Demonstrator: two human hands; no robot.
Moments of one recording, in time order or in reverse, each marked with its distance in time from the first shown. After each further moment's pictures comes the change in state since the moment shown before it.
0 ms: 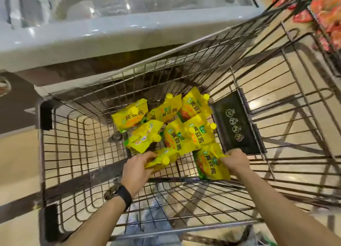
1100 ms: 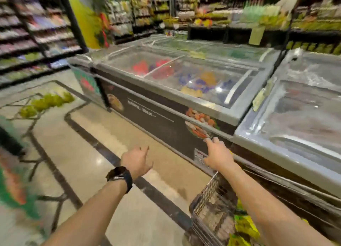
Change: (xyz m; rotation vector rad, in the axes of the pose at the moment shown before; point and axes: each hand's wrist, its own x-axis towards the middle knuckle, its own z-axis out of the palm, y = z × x) left_hand -0.387 -0.046 -0.306 0.419 0.559 -0.900; right_hand -0.453 -0.297 0.031 -0.652 0.092 -1.638
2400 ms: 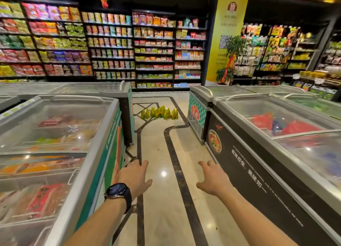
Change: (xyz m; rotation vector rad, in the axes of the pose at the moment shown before) left_hand 0.002 -0.442 -0.033 0.009 0.060 -0.710; right_hand 0.192 -0.521 0.050 -0.143 -0.145 -0.743
